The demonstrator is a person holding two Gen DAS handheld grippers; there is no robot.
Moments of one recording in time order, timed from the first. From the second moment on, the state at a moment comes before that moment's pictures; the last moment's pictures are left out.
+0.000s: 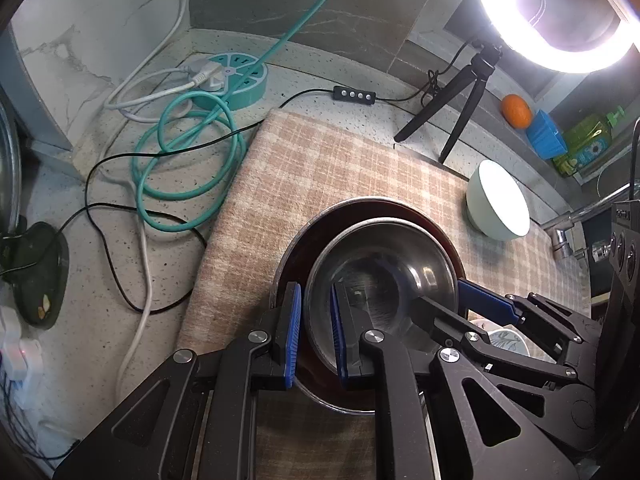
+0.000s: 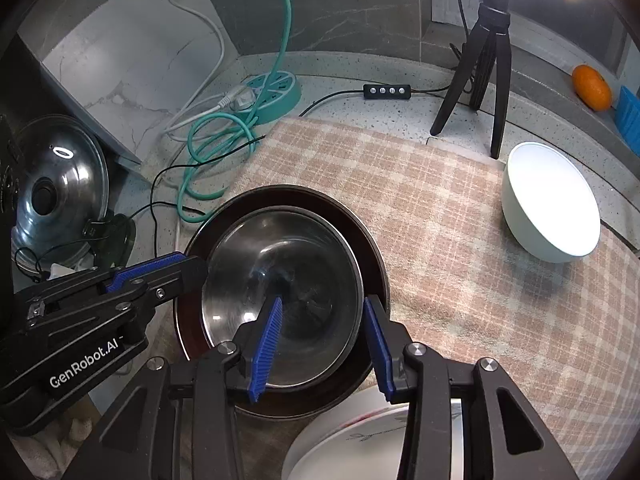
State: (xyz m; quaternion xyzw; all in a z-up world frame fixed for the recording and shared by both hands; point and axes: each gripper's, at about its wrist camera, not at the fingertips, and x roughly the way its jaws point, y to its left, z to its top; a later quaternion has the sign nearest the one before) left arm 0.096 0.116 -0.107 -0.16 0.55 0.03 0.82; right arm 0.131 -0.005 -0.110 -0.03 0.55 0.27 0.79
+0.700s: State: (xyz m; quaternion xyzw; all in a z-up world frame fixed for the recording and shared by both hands) left arm 0.084 0.114 -0.048 -0.17 0.50 0.00 0.85; right arm 0.129 -0.112 -0.044 0.11 0.49 0.29 0.81
